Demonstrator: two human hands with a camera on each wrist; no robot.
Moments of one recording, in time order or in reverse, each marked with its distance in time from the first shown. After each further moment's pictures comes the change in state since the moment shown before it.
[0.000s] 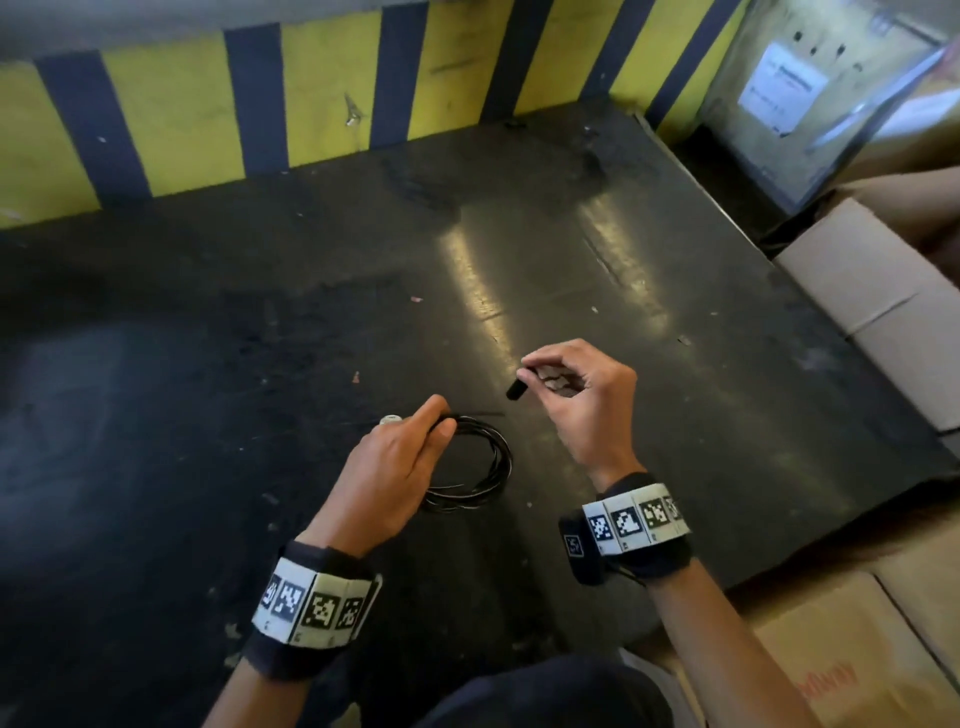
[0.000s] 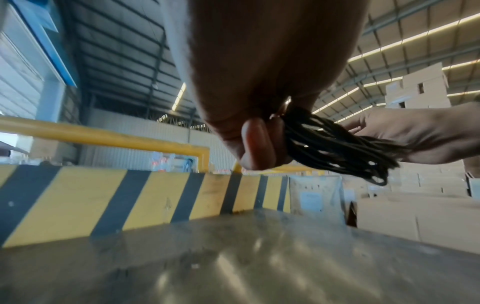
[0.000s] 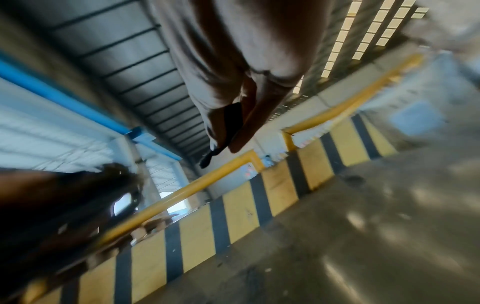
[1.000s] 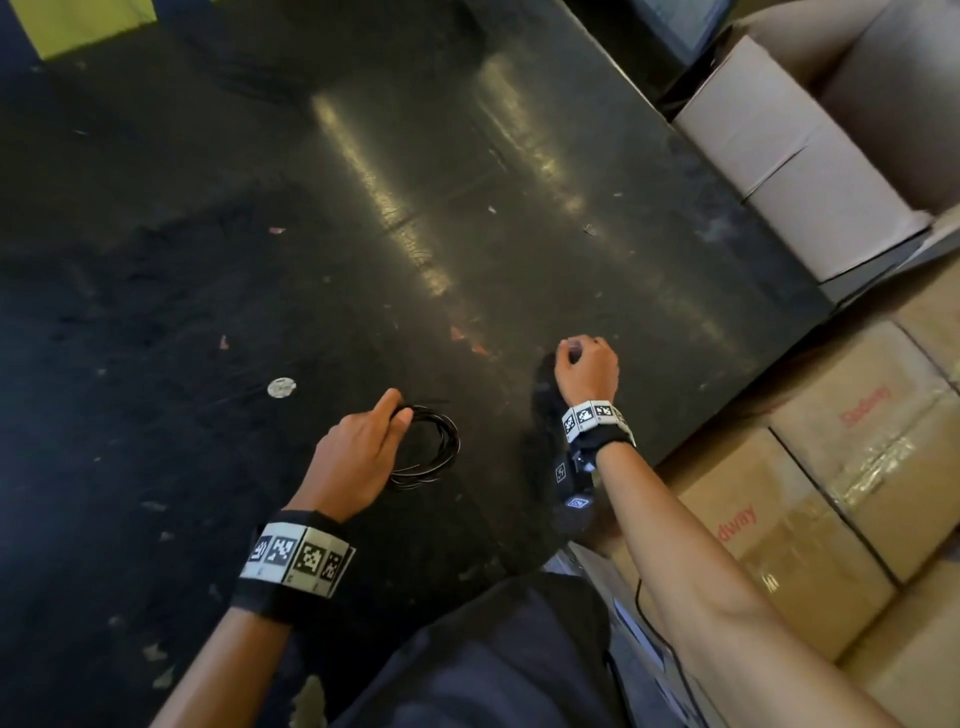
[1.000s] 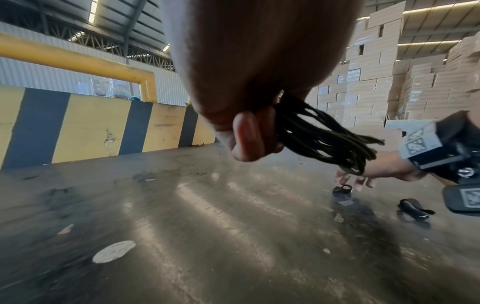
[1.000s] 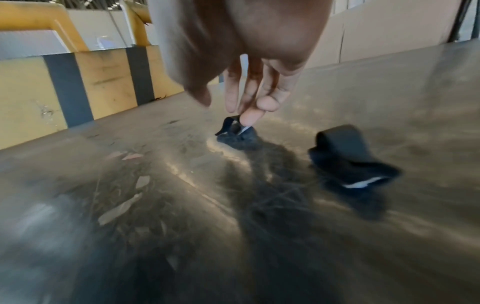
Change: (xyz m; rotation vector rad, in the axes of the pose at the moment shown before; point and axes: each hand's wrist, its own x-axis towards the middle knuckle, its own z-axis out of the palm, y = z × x) left_hand 0.042 -0.034 0.103 0.024 -0.374 -0.143; right_hand -0.078 0.198 -0.033 -0.533 0.029 0.883
